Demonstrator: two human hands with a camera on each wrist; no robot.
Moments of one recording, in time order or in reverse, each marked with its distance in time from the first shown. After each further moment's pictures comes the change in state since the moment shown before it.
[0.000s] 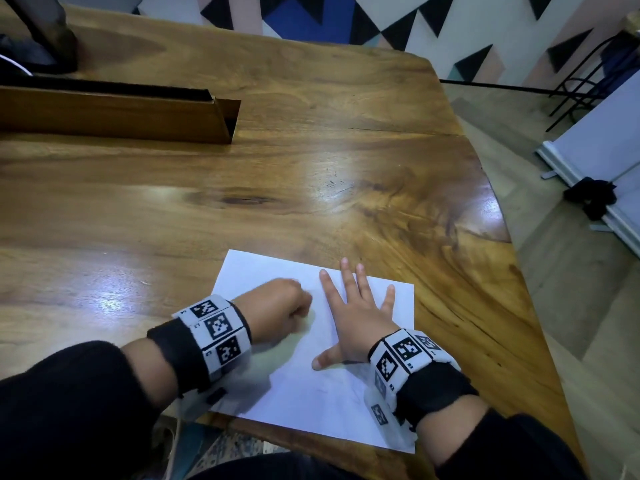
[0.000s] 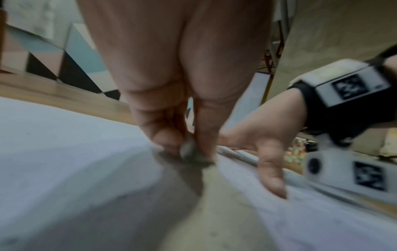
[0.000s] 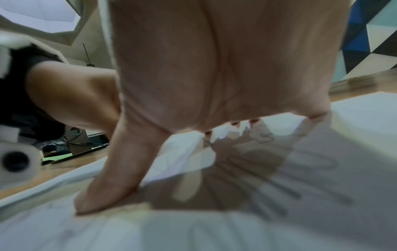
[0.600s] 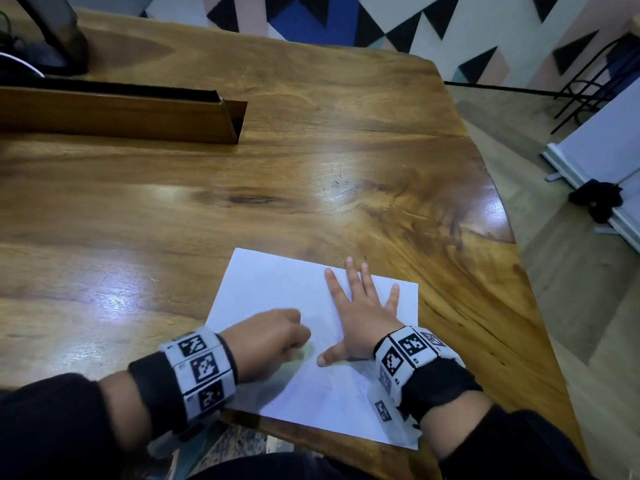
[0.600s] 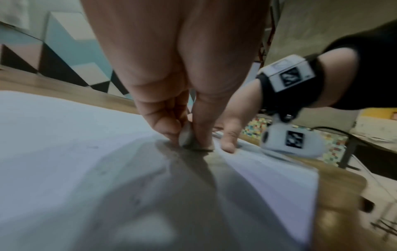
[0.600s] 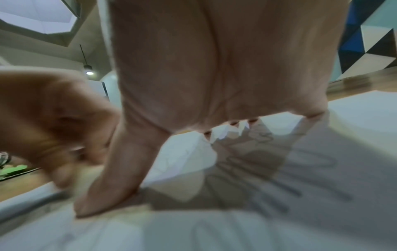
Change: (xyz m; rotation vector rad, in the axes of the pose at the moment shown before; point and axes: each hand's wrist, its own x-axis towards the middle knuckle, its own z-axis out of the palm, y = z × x) left_hand -0.033 -0.003 0.027 0.021 0.008 0.135; right_hand -0.002 0.000 -0.001 -0.003 -0.002 0.004
